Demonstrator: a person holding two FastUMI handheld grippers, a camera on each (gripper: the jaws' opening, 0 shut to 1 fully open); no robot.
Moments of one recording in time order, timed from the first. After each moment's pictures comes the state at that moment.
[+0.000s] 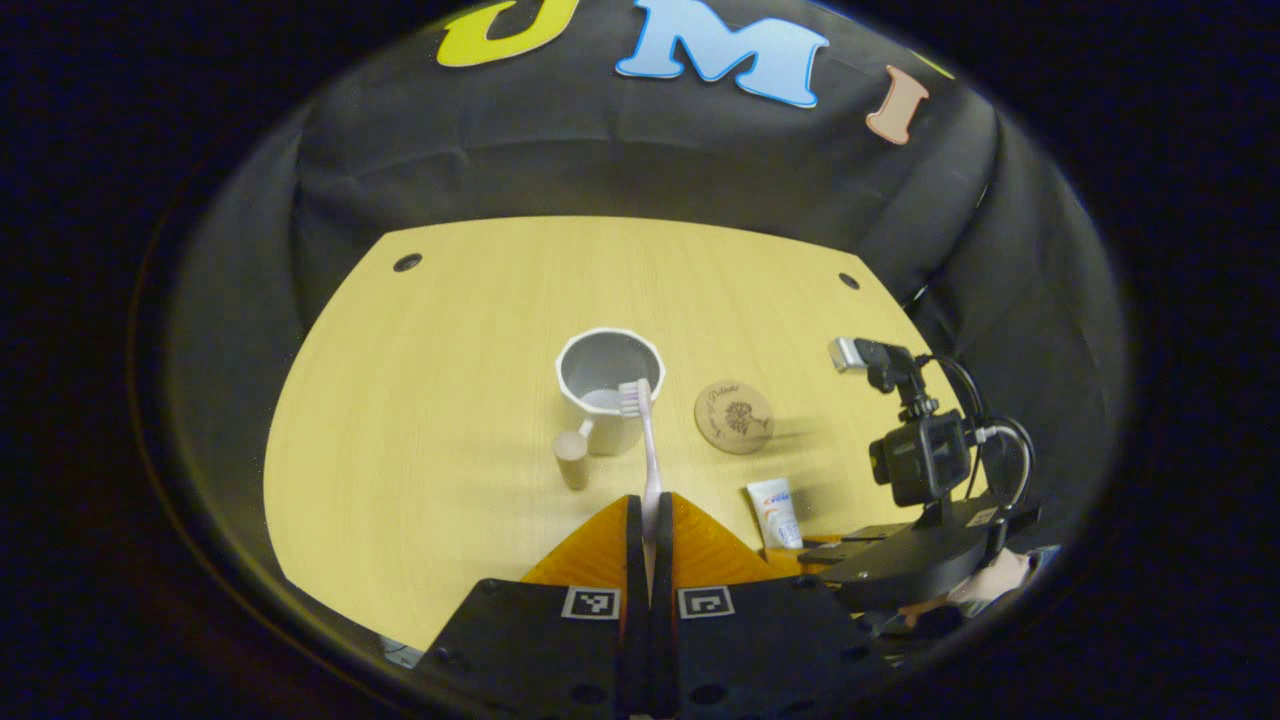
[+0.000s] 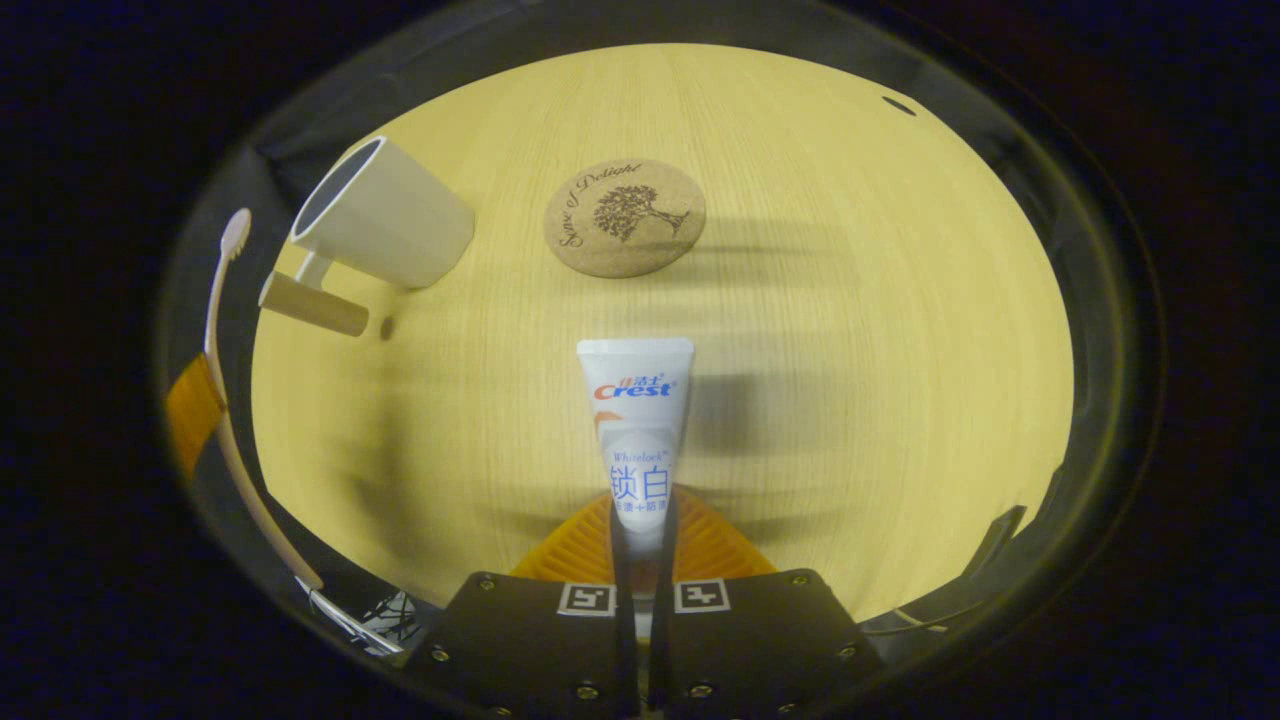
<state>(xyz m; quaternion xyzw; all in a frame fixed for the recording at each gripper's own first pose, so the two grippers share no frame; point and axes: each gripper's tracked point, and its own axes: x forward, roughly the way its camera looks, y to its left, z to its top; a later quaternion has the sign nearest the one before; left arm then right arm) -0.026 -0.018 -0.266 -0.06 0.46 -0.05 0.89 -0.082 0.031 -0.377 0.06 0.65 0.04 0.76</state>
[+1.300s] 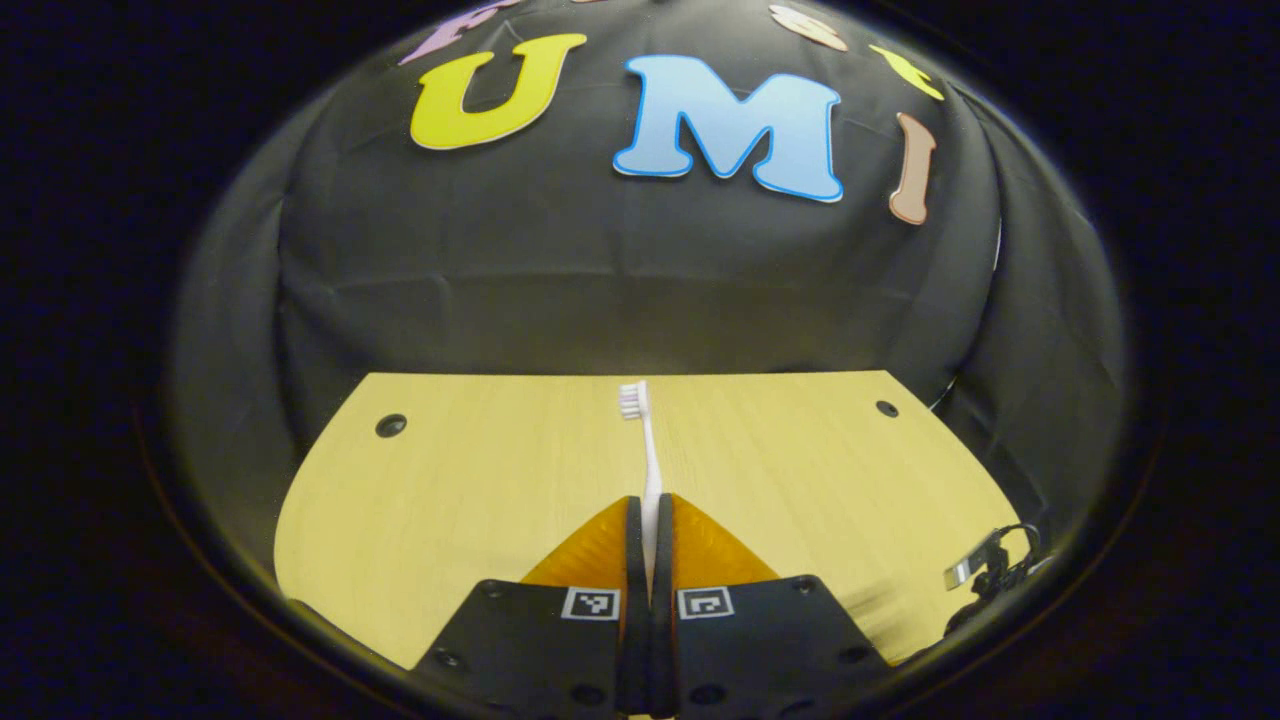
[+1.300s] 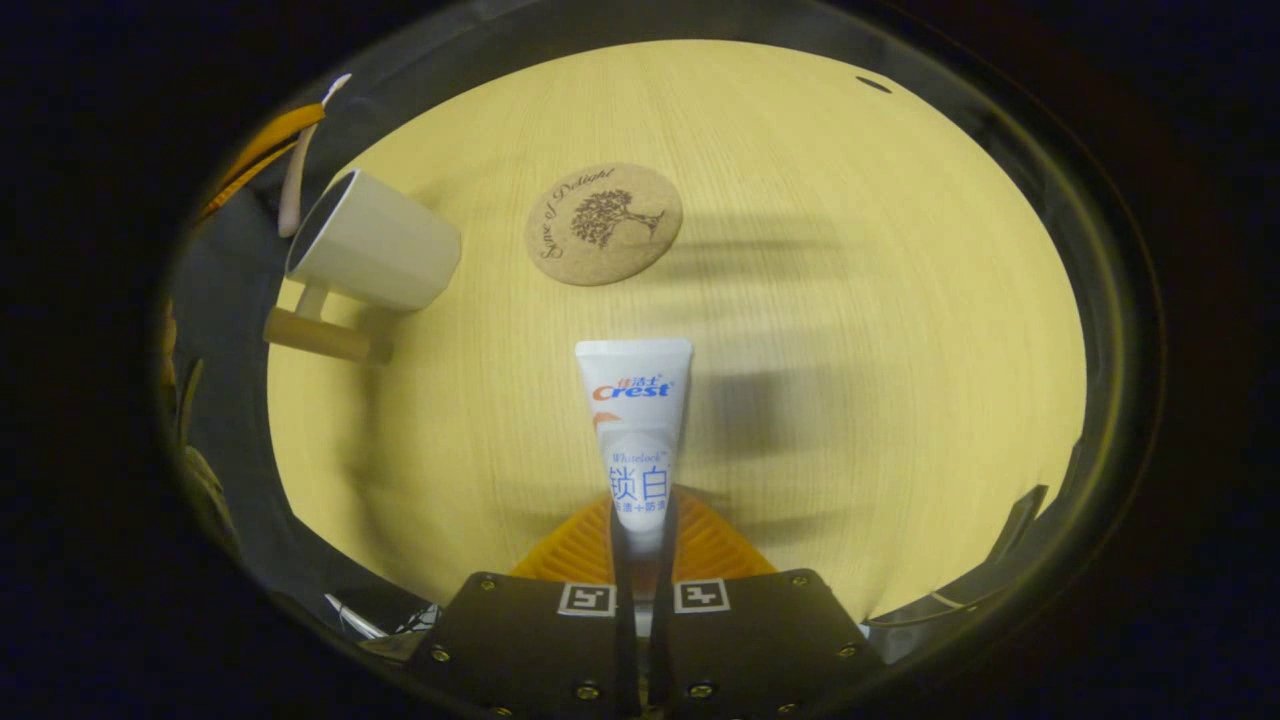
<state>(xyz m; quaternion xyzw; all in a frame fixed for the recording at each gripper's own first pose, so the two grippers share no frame) 0.171 0.015 -0.249 -0.02 0.27 -0.07 0.96 -0.080 0.030 -0.376 0.10 0.64 0.04 0.76</state>
